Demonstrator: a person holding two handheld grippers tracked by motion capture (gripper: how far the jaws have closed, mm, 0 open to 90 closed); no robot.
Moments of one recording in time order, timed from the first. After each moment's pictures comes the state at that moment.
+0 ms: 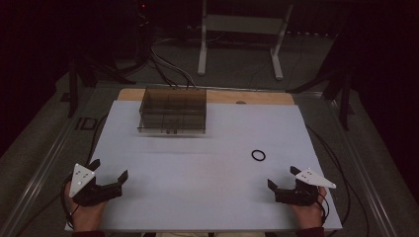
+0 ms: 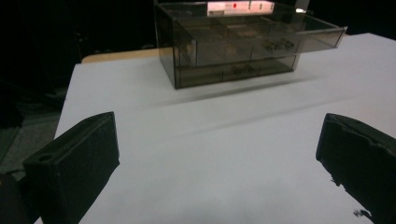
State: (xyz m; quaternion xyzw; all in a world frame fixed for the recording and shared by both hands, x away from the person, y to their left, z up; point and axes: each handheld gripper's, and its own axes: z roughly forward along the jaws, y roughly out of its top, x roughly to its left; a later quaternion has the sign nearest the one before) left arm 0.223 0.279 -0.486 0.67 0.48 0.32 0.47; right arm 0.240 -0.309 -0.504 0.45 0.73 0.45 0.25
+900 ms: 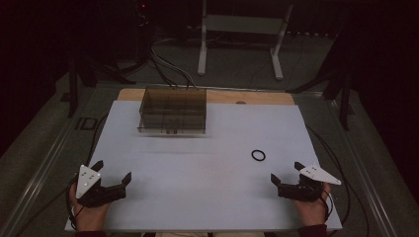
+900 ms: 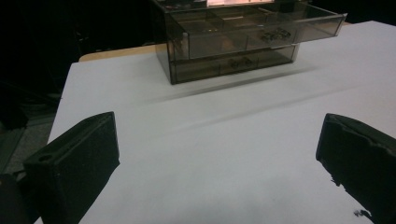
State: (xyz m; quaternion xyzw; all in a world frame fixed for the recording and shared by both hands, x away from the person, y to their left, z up) left arm 0.222 0.269 -0.489 0.68 0.47 0.33 0.46; right arm 0.248 -0.314 -0.485 0.46 0.72 0.45 0.27
